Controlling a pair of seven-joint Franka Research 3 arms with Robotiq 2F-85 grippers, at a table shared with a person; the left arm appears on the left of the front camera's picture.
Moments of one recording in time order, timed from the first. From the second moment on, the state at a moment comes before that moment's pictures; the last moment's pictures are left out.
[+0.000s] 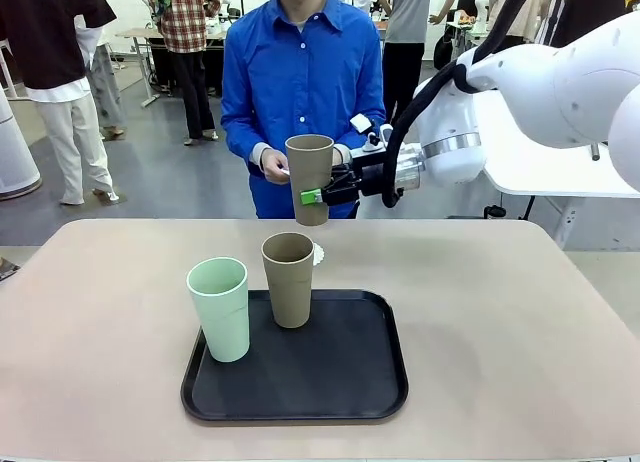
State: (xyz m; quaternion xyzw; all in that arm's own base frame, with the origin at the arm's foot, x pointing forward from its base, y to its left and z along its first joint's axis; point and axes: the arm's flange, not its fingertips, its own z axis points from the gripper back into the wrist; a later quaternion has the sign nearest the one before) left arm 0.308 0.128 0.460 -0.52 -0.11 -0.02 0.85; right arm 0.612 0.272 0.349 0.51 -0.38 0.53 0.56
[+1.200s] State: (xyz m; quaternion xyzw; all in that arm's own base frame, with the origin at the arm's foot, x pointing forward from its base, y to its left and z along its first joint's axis) left arm 0.308 0.128 0.460 -0.52 -0.11 -0.02 0.85; right arm 0.629 0.273 0.311 0.50 -0.38 0.53 0.56
